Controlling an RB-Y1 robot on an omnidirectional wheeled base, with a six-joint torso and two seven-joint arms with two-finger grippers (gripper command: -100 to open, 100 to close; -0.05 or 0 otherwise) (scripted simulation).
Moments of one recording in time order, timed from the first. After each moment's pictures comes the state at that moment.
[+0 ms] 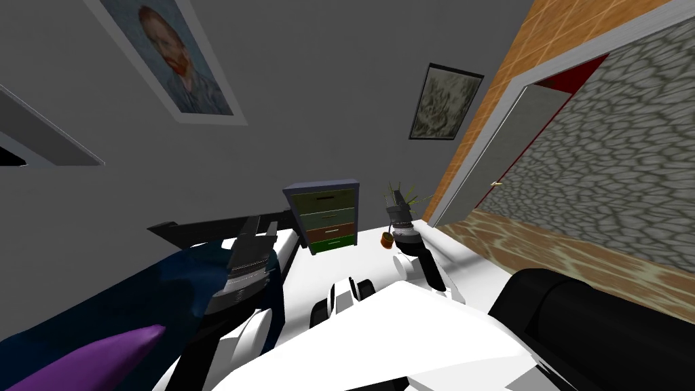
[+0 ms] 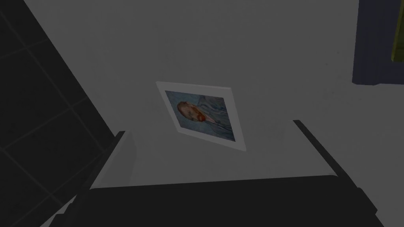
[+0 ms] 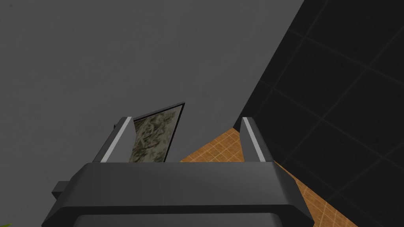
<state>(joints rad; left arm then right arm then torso) 0.47 0.12 -0.07 -2.35 -0.05 -0.35 -0.01 0.50 -0.03 -0.06 -2.40 -0.02 -0.47 0.17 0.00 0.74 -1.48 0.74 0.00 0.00</state>
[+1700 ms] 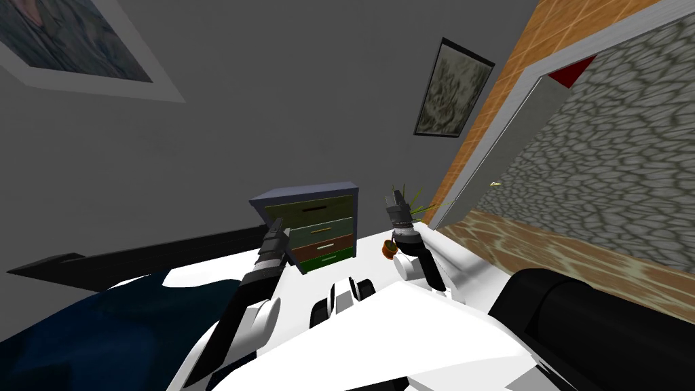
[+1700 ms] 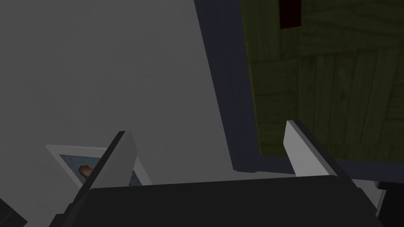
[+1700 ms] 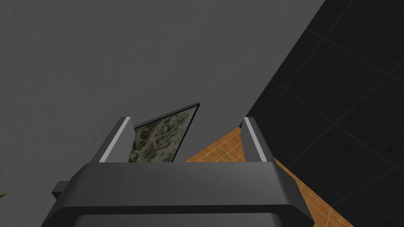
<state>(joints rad) 0.39 0.11 -0.09 -2.27 -0.05 -0.02 -0.02 0.50 -0.03 -0.06 -2.40 -0.02 -0.47 0.17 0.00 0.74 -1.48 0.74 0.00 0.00</state>
